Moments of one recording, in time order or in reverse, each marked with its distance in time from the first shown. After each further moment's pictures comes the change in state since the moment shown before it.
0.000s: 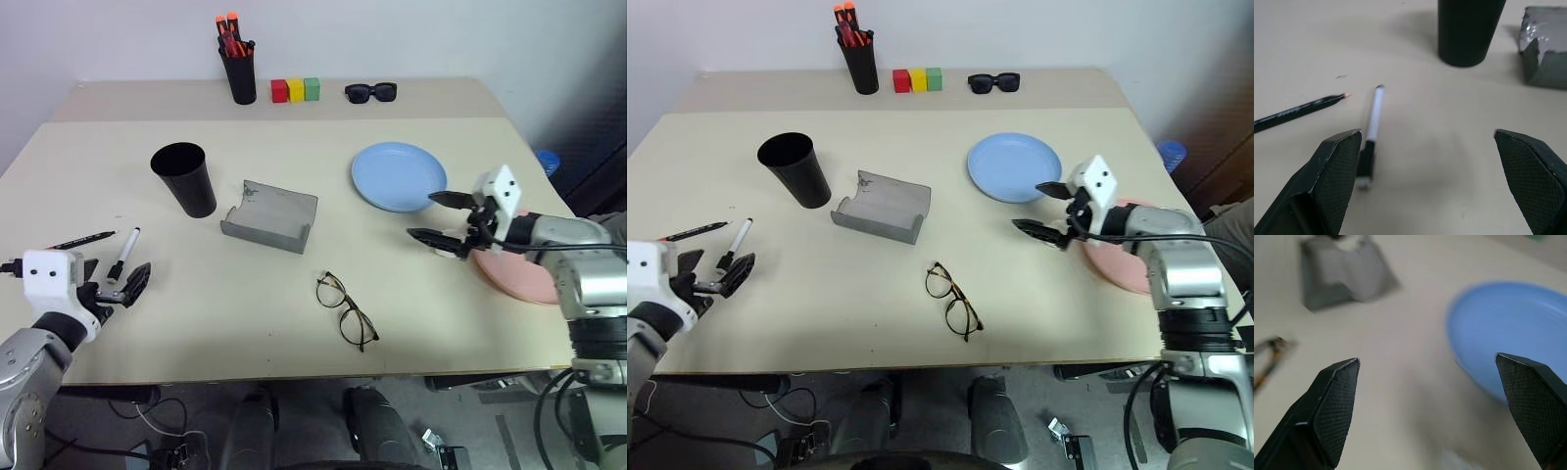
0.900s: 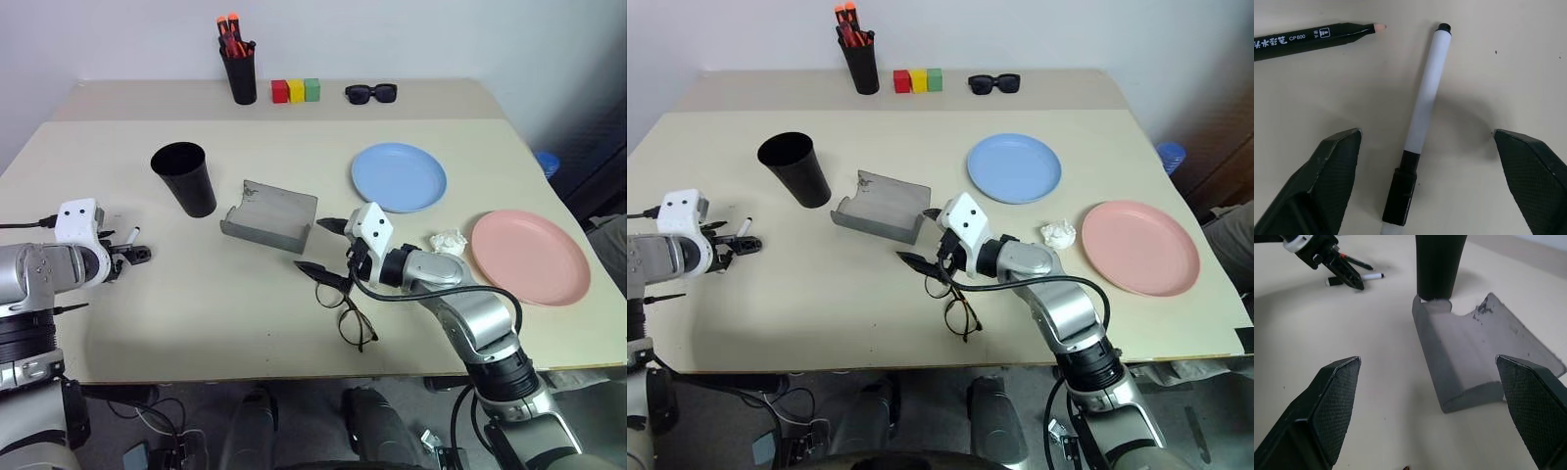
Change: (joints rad) left arm -0.679 0.202 -0.211 0.606 0.104 0.680 0.115; right arm 0.070 0.334 0.317 -0.386 -0.055 0.159 -0.338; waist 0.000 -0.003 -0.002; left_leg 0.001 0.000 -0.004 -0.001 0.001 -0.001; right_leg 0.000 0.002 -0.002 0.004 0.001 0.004
